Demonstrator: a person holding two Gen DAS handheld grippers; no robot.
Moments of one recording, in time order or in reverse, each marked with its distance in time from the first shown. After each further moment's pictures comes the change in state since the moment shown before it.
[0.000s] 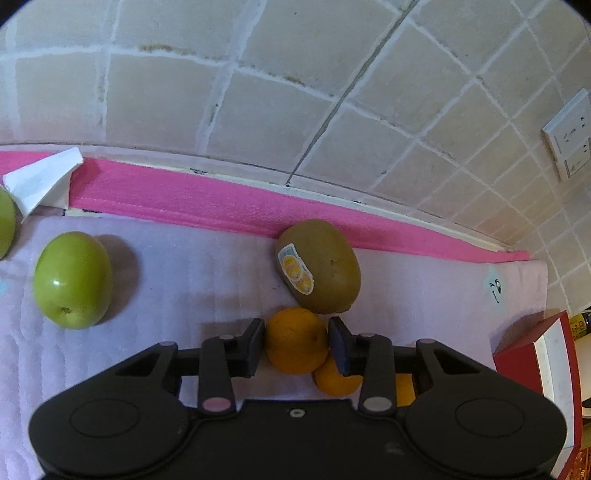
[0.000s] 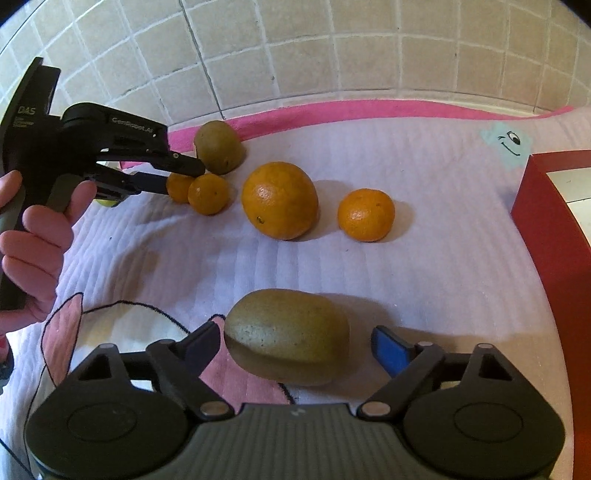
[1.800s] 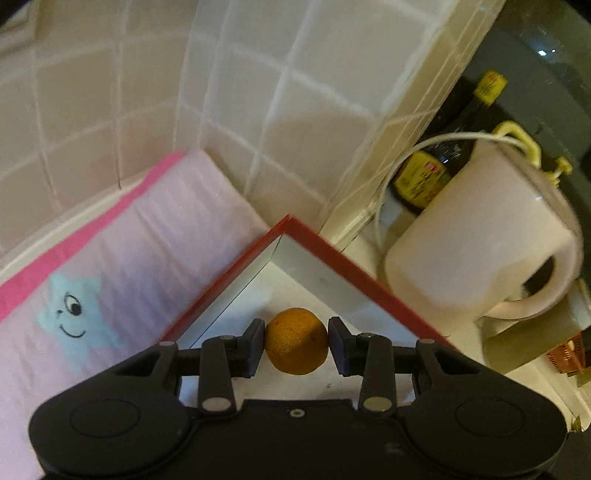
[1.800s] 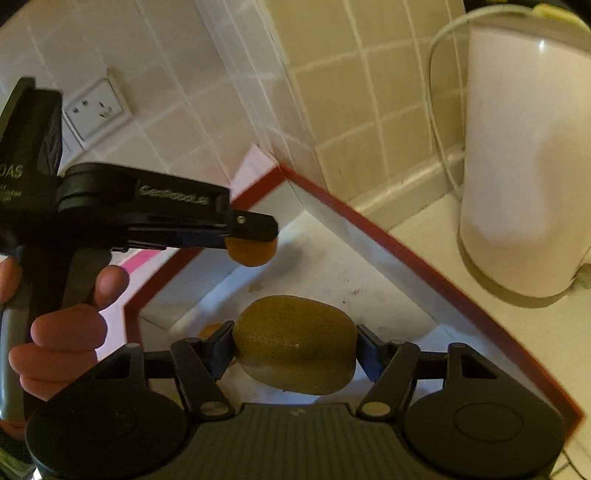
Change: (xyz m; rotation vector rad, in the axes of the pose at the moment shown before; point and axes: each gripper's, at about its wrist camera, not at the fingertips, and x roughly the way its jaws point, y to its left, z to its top) left arm 0.137 -0.417 -0.068 0.641 0.227 -0.311; right arm -0.122 -0.281 -0.025 0.481 -0.246 -0.183
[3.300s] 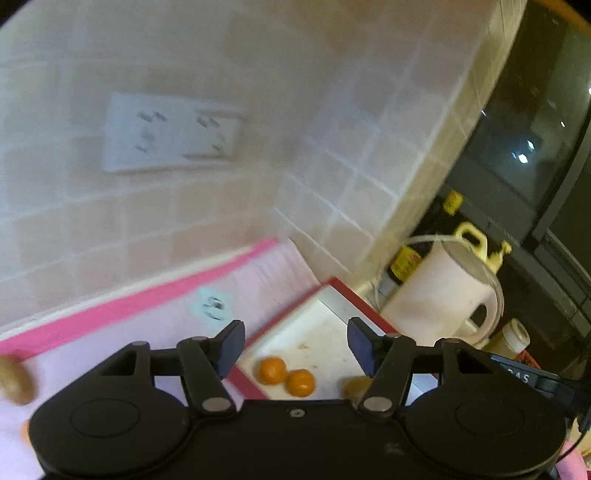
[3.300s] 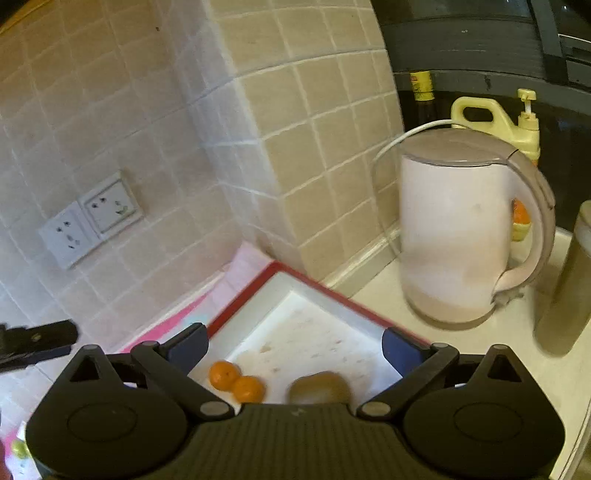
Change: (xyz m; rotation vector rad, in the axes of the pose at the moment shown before) left arm -0.254 0.035 -0.090 -0.098 -0.344 0.075; right arm -0.115 0.063 0.002 0.120 -0.265 -0.120
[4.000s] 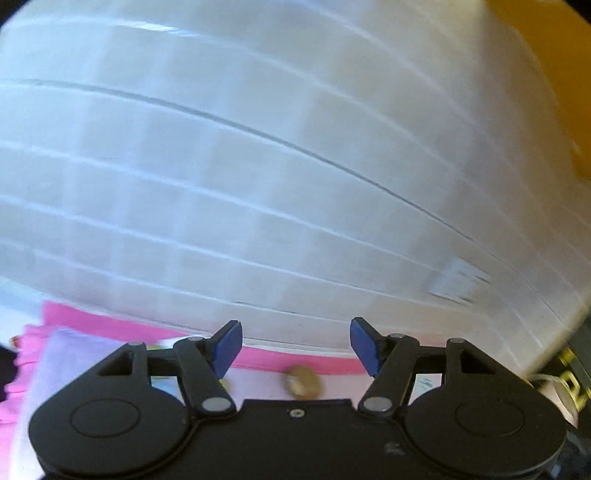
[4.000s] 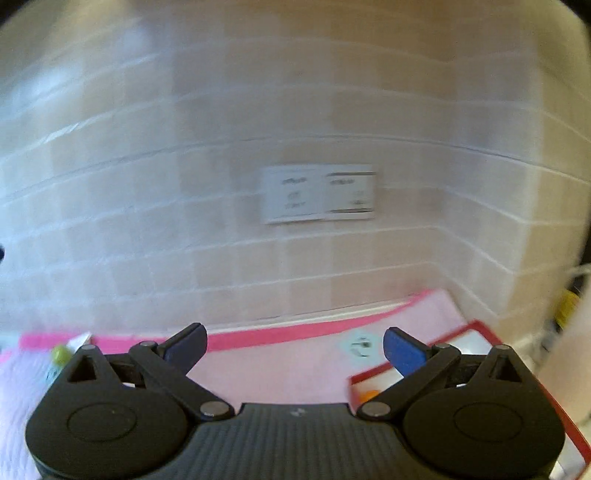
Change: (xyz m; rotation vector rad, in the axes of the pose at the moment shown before) left arm -0.261 0.217 -0.053 -0.383 -0.312 0.438; right arm -0.026 0.203 -0.080 -0.554 -0.092 0.259
